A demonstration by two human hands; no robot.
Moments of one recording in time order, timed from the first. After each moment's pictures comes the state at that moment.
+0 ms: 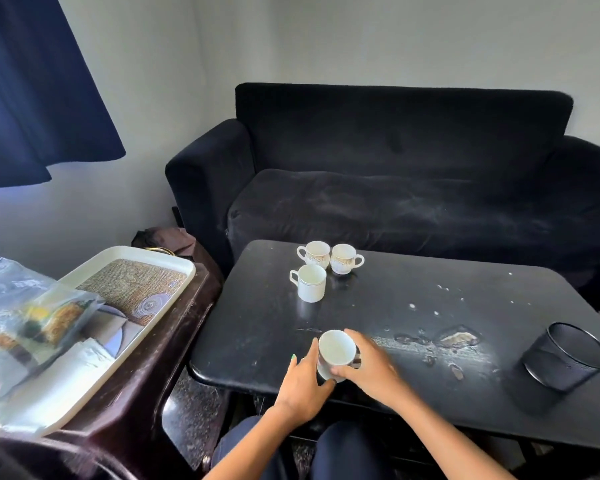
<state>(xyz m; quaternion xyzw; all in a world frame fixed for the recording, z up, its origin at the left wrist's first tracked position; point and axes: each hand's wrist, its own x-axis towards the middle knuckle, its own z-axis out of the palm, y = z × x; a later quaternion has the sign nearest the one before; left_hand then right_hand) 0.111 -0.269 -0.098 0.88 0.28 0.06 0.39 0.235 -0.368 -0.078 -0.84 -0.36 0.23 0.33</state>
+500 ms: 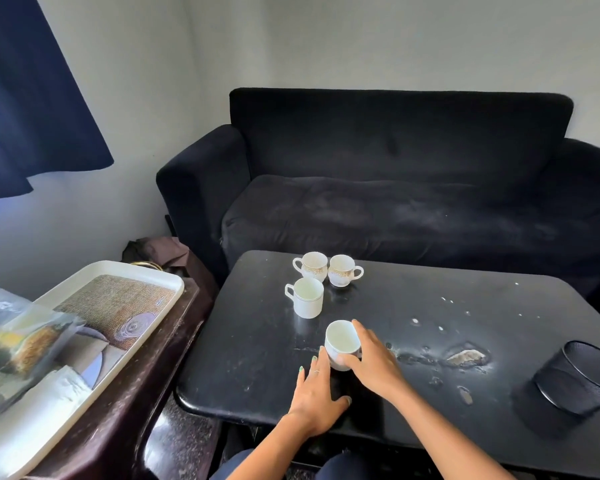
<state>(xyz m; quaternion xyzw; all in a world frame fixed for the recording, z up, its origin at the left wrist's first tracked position) 0.158 -0.260 -0.119 0.89 0.28 -0.03 0.36 0.279 -0.333 -0.082 -0.88 -0.35 0.19 0.25</state>
